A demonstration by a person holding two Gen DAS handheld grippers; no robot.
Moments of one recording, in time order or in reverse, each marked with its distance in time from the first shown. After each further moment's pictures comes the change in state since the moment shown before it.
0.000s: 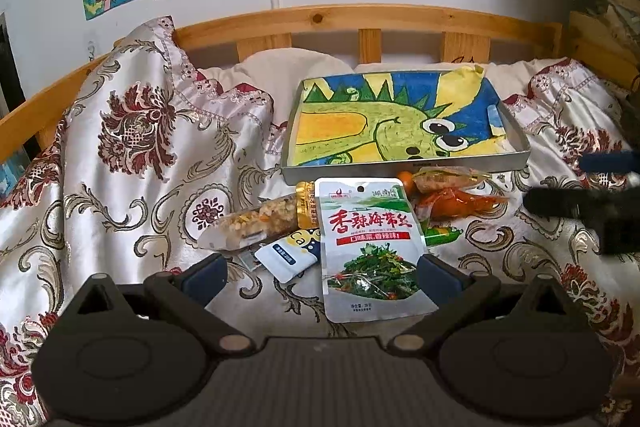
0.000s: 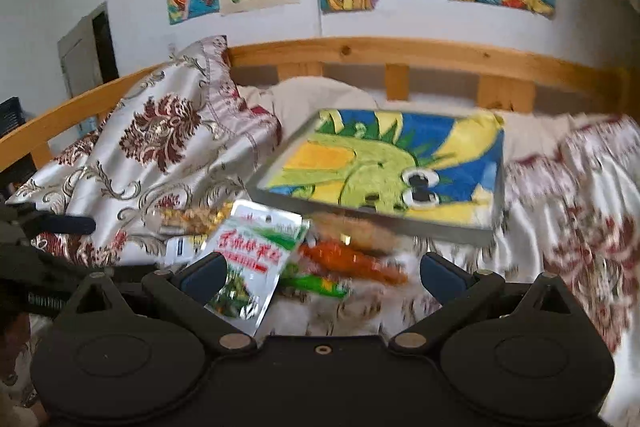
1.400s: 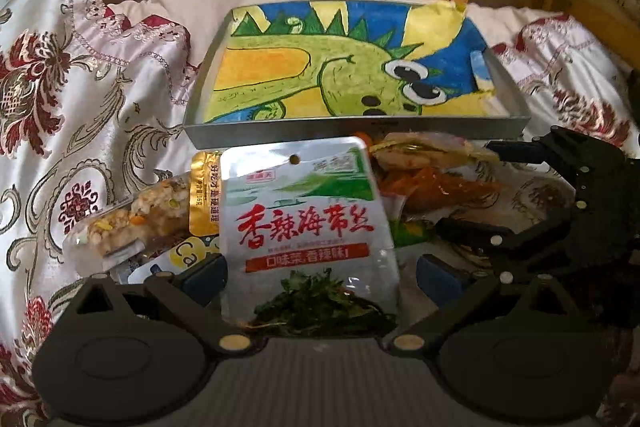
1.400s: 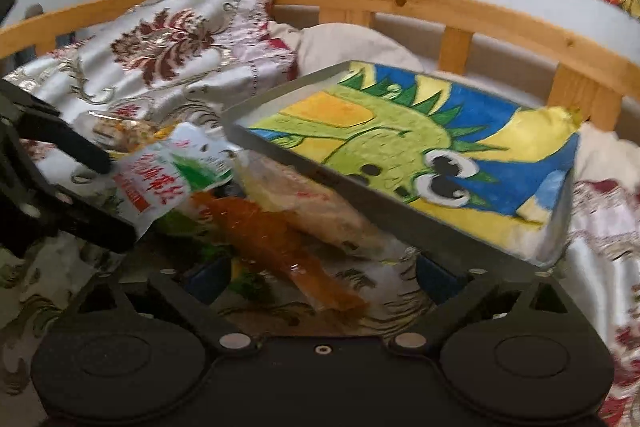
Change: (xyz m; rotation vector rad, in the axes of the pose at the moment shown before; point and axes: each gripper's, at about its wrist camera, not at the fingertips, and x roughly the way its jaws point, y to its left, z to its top) left arm 0.116 -0.030 0.022 0.007 0.197 -0.161; right arm 0.134 -0.065 -0.031 -0.270 0.066 0.150
